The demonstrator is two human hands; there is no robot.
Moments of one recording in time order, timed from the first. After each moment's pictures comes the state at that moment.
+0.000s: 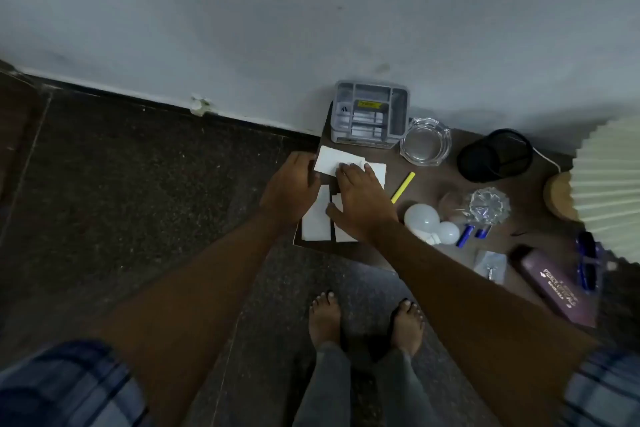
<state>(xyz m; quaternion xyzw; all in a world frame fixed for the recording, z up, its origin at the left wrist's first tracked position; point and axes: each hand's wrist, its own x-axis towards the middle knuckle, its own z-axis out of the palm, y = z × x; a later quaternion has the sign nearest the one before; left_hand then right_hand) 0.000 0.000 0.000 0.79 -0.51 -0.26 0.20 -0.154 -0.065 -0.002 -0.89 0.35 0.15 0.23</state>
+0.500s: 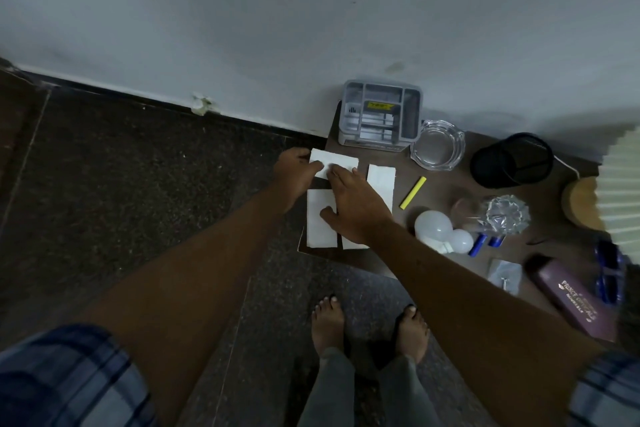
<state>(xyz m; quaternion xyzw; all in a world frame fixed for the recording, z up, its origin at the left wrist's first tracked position) 0.024 -0.038 -0.019 0.81 -0.17 -0.46 0.31 -0.132 -0.064 -0.020 -0.87 0.35 0.14 0.31</state>
